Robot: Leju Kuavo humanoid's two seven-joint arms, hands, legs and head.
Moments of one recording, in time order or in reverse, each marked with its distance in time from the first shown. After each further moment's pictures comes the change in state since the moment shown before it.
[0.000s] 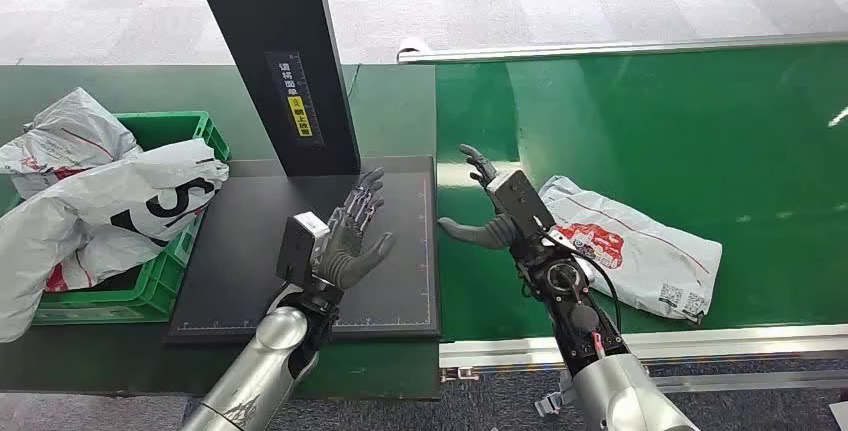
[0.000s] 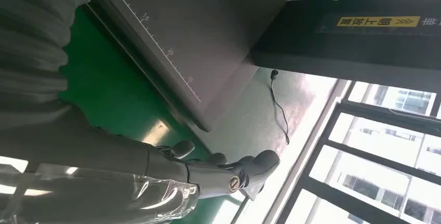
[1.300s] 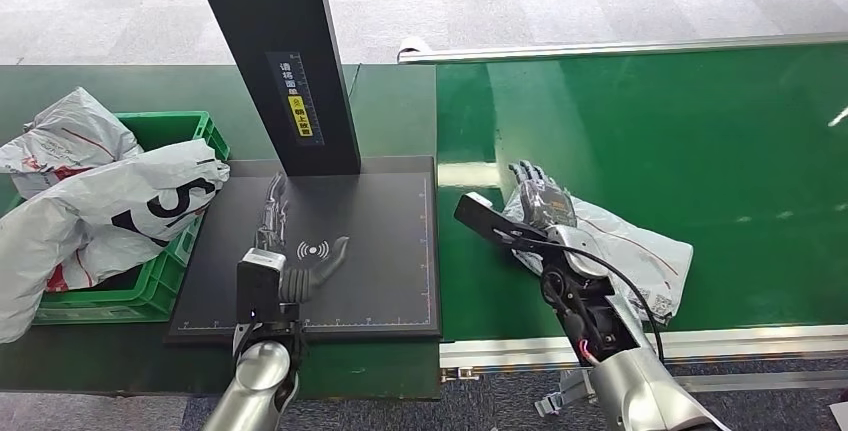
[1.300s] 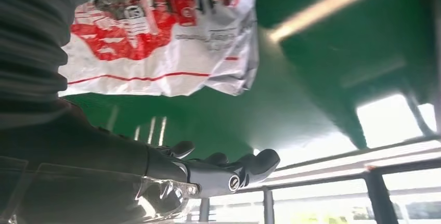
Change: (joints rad) left arm 0.189 -0.055 0.167 -0.204 -0.263 0.360 -0.060; right arm -0.034 -0.078 0.108 0.017 0.820 -0.236 0.505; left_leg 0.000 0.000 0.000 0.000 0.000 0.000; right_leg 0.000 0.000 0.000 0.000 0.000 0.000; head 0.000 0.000
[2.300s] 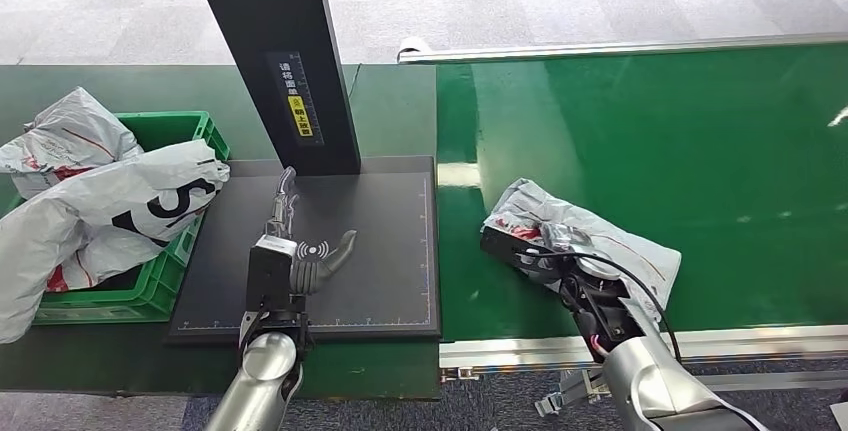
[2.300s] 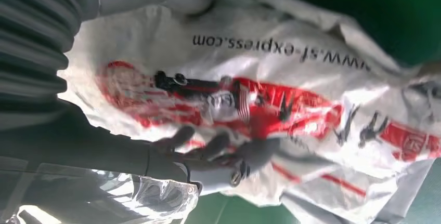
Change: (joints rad) left arm -0.036 -0.032 0.031 0.034 -0.056 -0.032 0.045; right arm -0.074 -0.022 -0.107 0.286 0.102 0.172 0.050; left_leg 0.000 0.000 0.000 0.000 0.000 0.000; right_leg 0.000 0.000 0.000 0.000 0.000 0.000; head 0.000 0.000
